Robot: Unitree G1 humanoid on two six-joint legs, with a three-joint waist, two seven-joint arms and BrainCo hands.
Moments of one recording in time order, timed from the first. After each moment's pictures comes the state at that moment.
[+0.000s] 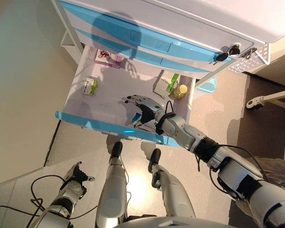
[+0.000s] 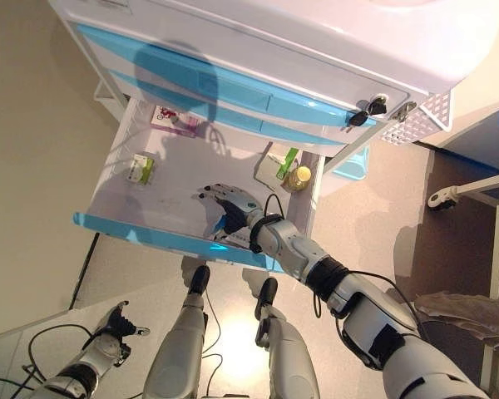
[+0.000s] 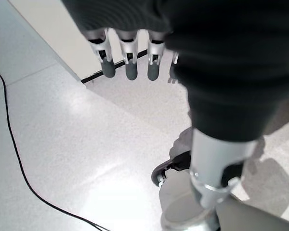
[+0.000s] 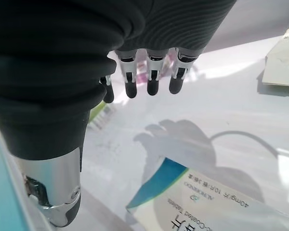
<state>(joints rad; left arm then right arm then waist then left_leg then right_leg) -0.21 0.45 -0.29 1.13 0.22 0.03 0.28 -0.80 -0.26 0.80 0.54 -0.48 -0.03 -0.08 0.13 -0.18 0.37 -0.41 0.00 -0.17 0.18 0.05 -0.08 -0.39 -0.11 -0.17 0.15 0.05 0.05</state>
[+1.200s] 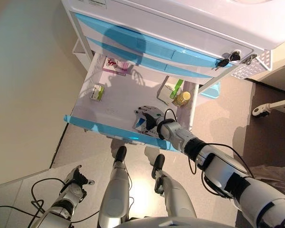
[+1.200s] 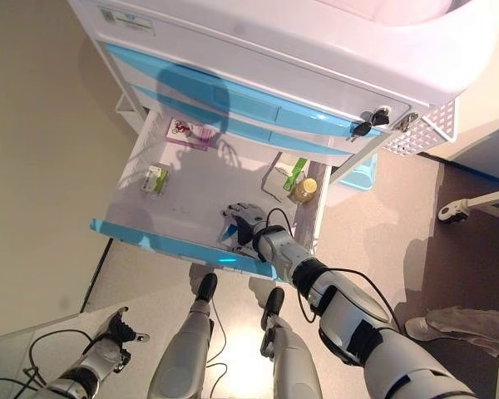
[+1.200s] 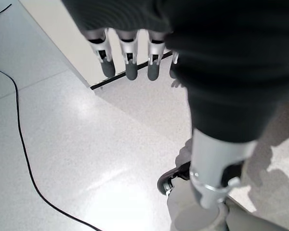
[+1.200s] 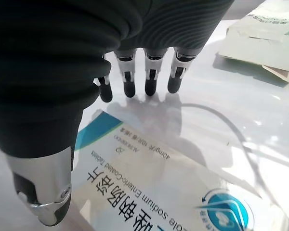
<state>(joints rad) -0.20 0.43 -0.32 1.16 0.22 0.03 0.28 -0.86 -0.14 0.84 0.93 -0.59 0.03 -0.13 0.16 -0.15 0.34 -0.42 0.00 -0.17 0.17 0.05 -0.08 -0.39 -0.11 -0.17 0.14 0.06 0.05</state>
